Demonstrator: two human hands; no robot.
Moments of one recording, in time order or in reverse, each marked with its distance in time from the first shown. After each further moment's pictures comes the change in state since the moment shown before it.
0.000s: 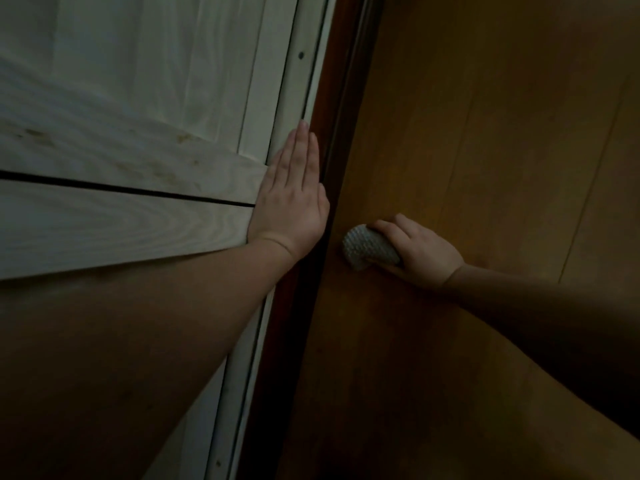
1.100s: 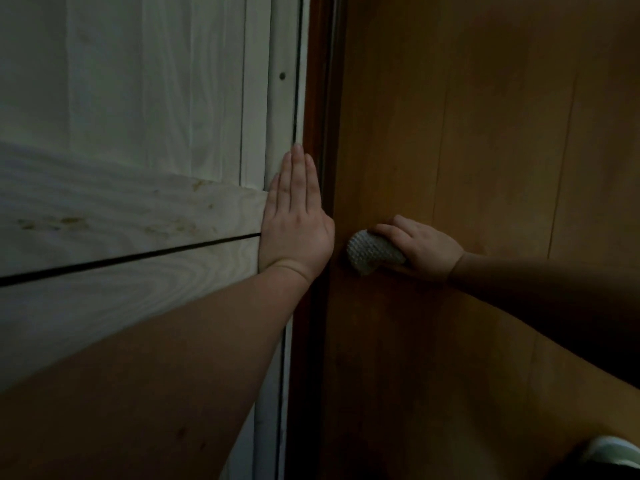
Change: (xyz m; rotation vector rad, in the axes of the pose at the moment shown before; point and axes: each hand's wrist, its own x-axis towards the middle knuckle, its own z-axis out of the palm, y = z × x) left_hand 0.000 -0.001 -0.003 -0.052 0.037 0.038; right_hand 0.002 0.000 -0.004 0.004 -0.145 0.095
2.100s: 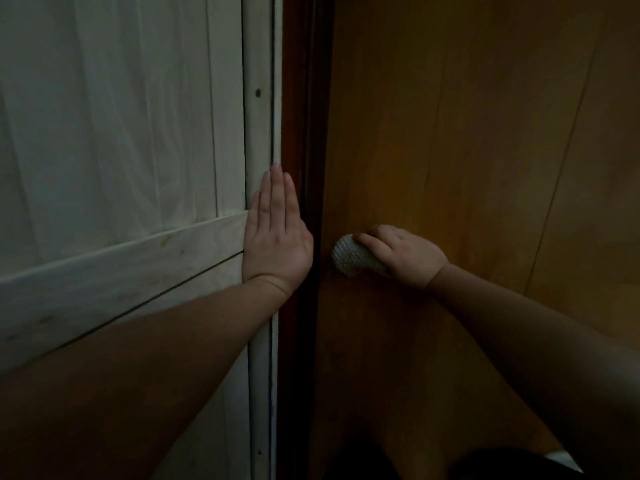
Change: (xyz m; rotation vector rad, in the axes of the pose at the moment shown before) left_hand 0.004 0.003 -0.005 0.063 -0.053 -0.005; right_hand -0.002 -0.002 -0.005 -0.022 0.097 -0.094
